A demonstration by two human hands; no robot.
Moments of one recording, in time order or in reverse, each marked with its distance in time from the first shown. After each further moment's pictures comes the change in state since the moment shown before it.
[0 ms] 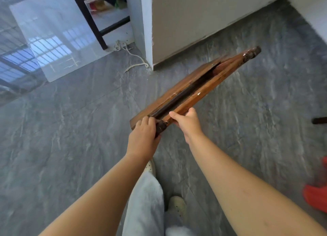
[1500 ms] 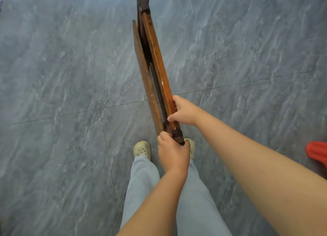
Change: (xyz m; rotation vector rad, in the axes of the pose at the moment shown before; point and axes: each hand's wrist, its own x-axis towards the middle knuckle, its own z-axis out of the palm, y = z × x) left_hand -0.603 0.078 0.212 -0.656 0.186 -1.025; right_hand -0.439 0.333 -0.051 -1.143 -0.822 -0.143
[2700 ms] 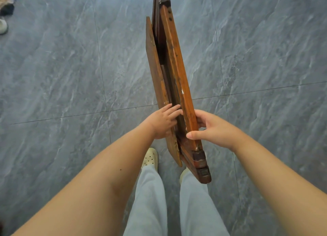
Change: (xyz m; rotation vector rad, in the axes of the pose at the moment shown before) left_hand 0.222 -0.023 0.001 1.306 -0.426 1.312; right_hand 0.005 0.033 -0.013 0.276 -0.130 -0.140
